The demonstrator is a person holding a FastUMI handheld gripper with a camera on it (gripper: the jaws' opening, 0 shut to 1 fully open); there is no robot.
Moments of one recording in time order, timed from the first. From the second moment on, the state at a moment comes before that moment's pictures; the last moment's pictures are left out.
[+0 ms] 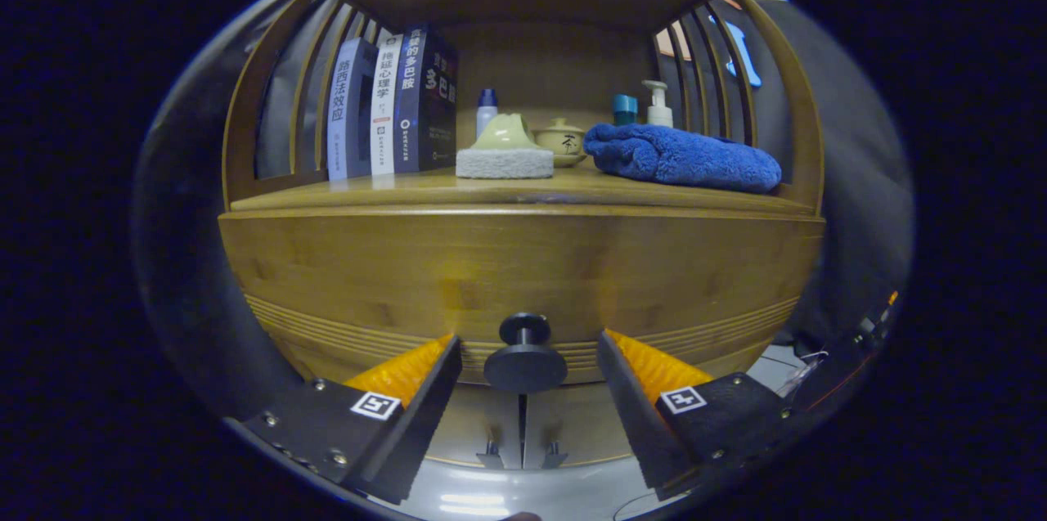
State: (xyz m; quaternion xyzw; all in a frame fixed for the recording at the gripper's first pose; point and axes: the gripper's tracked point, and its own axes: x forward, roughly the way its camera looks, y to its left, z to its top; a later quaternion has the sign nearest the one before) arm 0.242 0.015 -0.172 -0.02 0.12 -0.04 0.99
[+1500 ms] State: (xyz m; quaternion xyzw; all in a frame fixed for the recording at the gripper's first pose) arm -0.046 0.018 0.035 -0.02 0.04 -0.05 1.00
